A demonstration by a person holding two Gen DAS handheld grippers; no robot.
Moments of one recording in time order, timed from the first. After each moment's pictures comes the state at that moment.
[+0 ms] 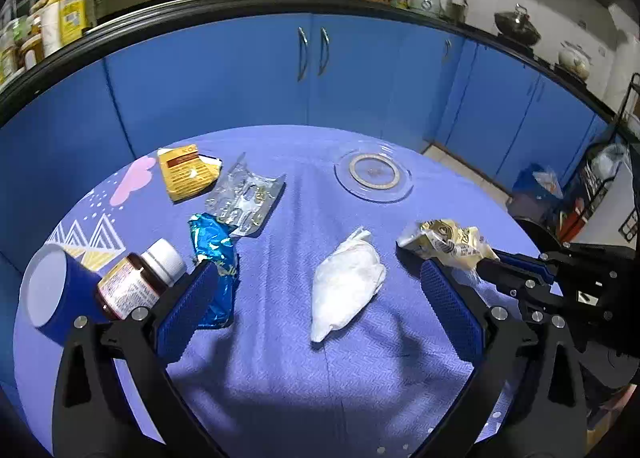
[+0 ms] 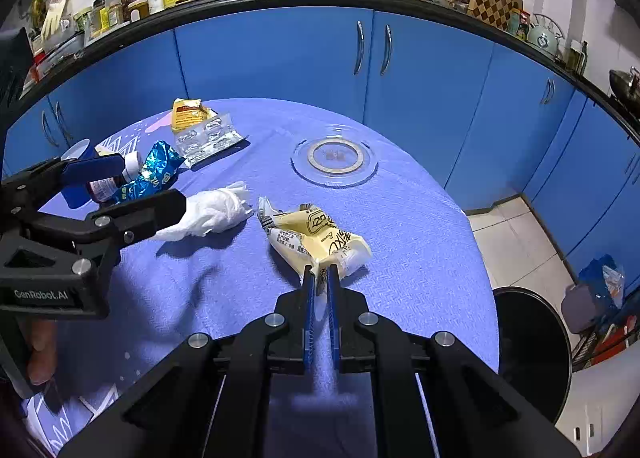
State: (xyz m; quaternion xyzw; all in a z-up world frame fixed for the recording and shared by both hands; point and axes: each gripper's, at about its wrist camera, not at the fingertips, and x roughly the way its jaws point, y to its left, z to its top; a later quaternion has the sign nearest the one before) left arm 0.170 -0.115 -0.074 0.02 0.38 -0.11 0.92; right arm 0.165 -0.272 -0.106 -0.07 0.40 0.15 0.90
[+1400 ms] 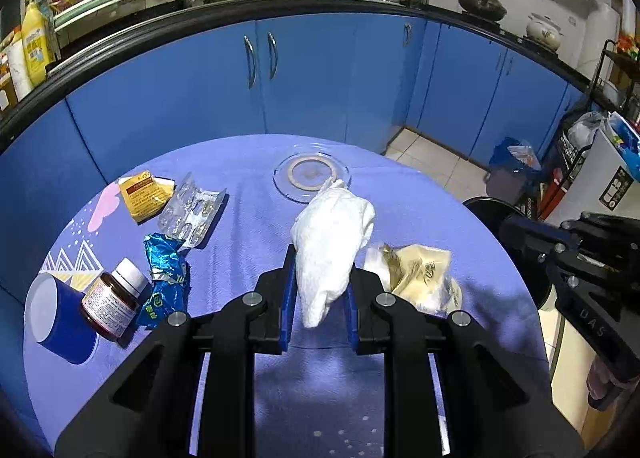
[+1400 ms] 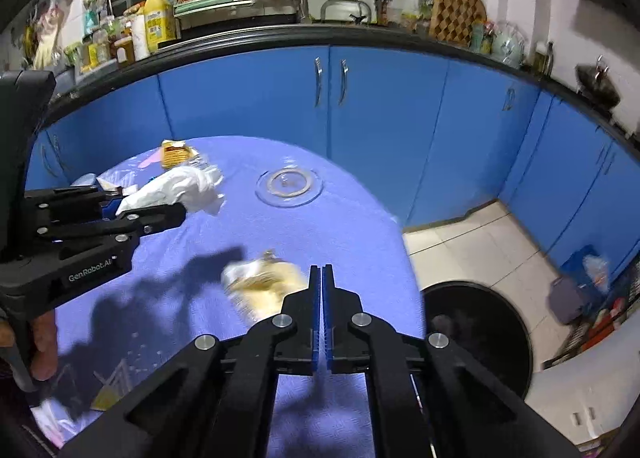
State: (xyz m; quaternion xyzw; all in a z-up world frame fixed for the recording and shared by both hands) left arm 0.153 -0.157 -0.048 0.06 0.39 -0.15 0.91; right arm 0.126 -0.323 -0.066 -0.03 0.37 0.13 0.92
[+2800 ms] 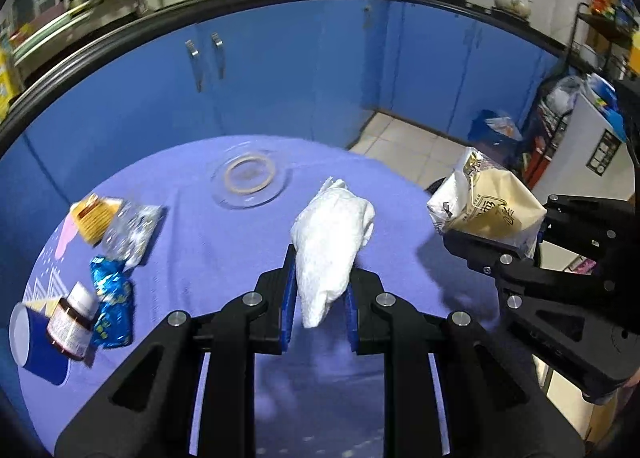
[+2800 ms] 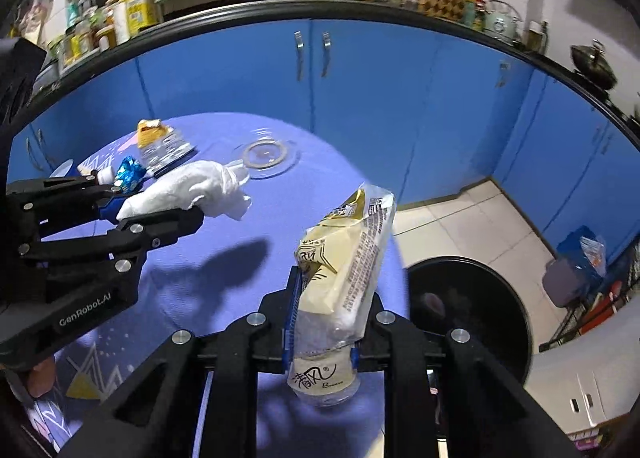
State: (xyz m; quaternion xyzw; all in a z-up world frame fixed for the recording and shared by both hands) left arm 0.155 -0.216 -0.059 0.10 0.39 -0.21 0.89; right arm 0.130 -0.347 -0.081 -0.04 0.39 0.09 0.92
